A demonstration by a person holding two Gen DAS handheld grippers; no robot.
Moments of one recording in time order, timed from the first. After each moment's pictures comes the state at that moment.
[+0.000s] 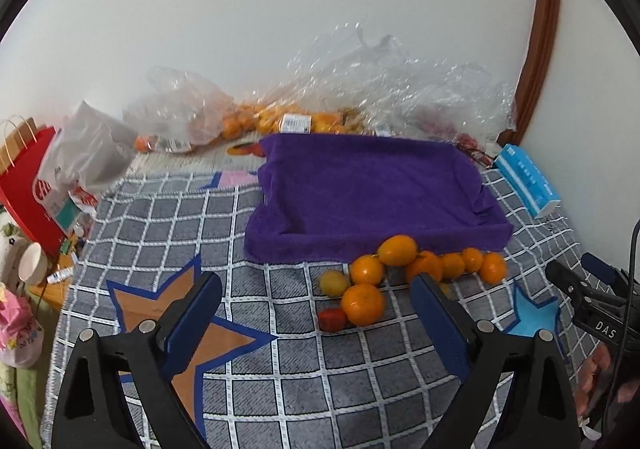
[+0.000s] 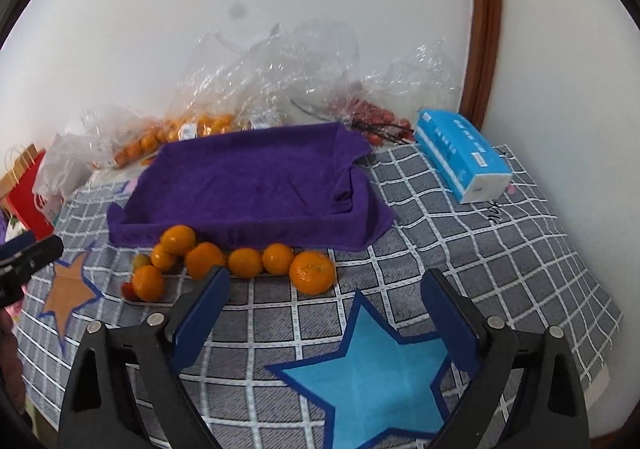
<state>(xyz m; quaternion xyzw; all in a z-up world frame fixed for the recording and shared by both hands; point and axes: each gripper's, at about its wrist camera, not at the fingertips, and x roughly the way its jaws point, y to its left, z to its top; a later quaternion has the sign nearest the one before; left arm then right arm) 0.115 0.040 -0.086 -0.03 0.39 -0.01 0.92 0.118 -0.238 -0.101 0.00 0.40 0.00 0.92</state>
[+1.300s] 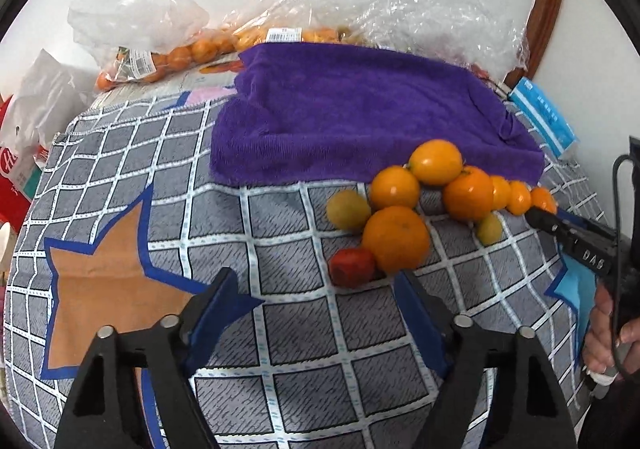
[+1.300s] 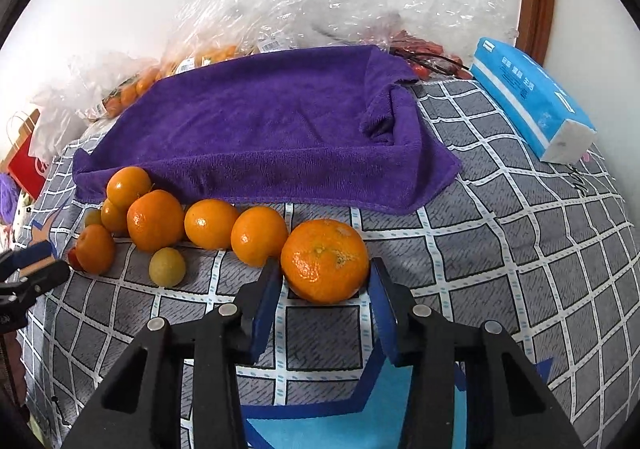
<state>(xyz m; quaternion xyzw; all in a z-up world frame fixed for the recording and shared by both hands) 0.136 0.040 -0.172 -0.02 0.47 -0.04 0.88 0.171 -0.238 -0.186 0.01 0.46 0.06 0.89</state>
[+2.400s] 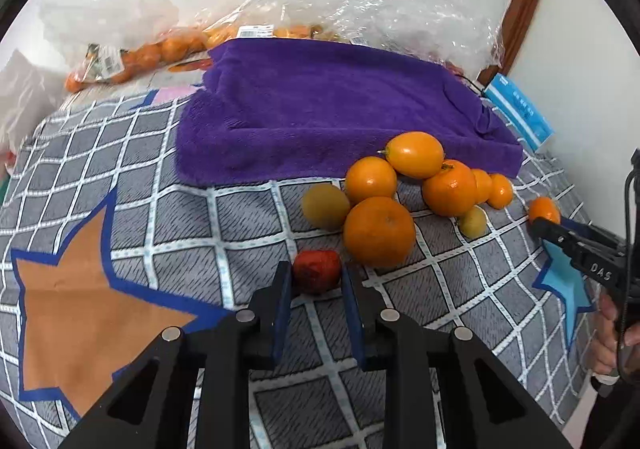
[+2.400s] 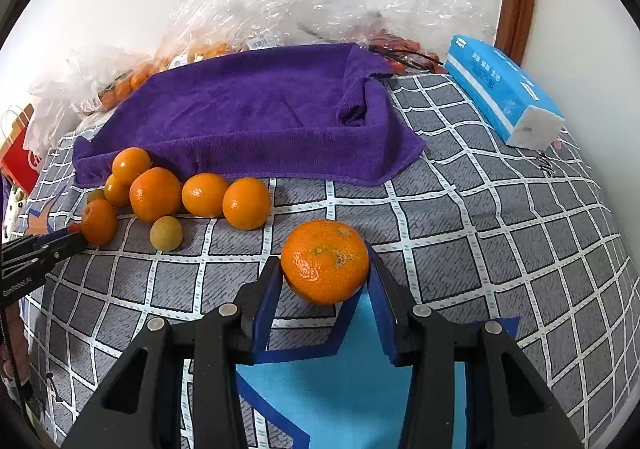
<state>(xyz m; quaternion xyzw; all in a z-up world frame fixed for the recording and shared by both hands) 0.140 0.041 -0.180 -0.04 0.46 -0.10 0.88 0.142 -0.247 -0.179 -0.01 0.46 0.04 0.89</state>
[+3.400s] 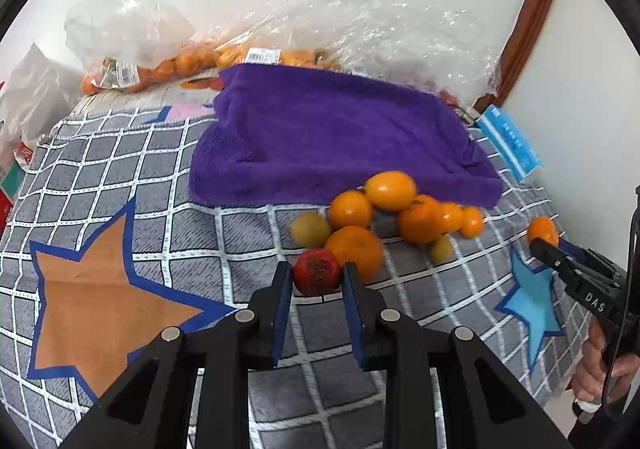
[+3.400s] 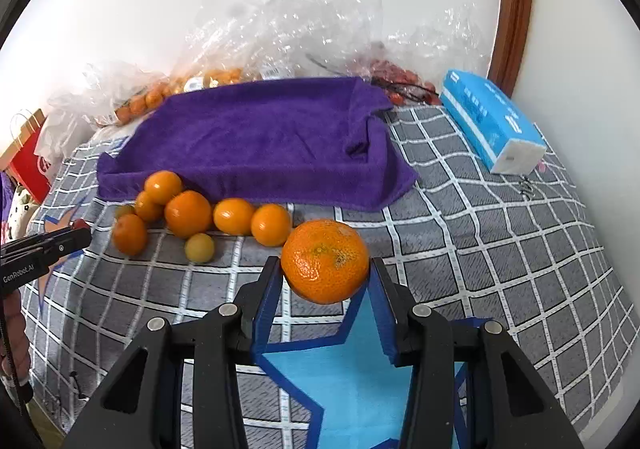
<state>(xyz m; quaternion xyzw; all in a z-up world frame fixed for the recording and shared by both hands) 0.127 0.039 -0.144 -0.07 0.44 -0.09 0.89 0.122 -0.240 -0.138 -0.01 0.43 0.04 0.90</state>
